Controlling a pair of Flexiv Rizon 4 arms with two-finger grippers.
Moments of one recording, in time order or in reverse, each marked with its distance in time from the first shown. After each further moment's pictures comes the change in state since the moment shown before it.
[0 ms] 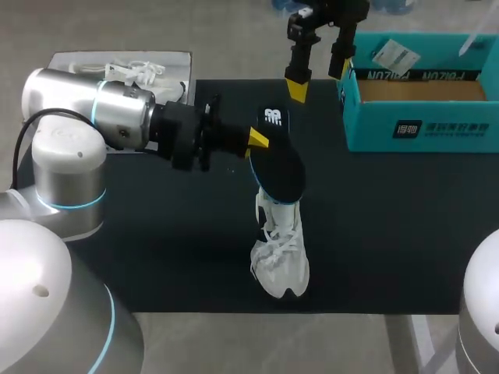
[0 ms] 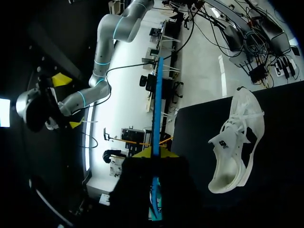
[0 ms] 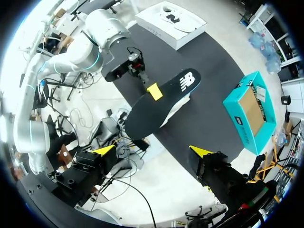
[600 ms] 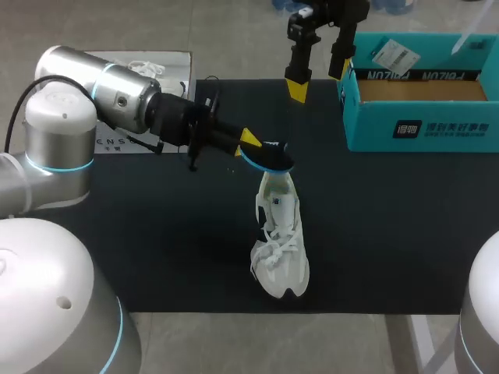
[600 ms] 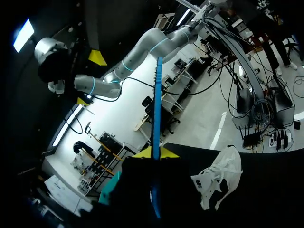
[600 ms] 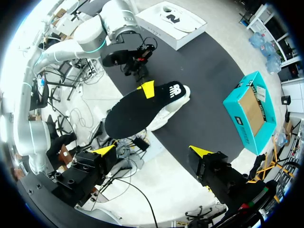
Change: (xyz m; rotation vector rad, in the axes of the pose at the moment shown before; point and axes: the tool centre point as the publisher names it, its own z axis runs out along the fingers) left arm 0.001 -0.022 -0.012 0.261 0.080 -0.499; right arm 0.000 -0.001 0.000 -0.001 0.001 0.000
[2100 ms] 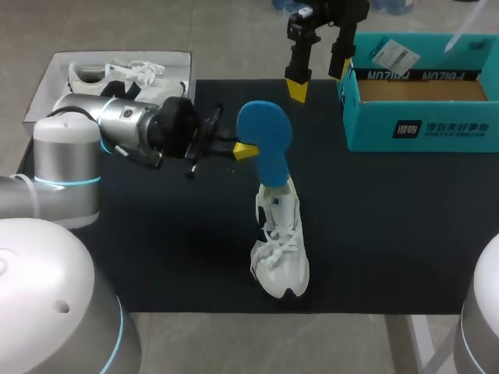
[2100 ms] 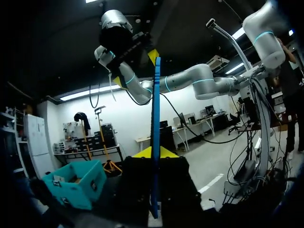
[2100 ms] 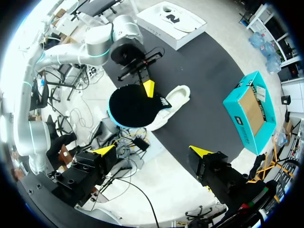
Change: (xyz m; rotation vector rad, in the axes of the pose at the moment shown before) left arm 0.003 -0.007 0.002 0.226 -0.174 -0.600; right arm 0.000 0.000 0.000 0.001 -0.001 0.001
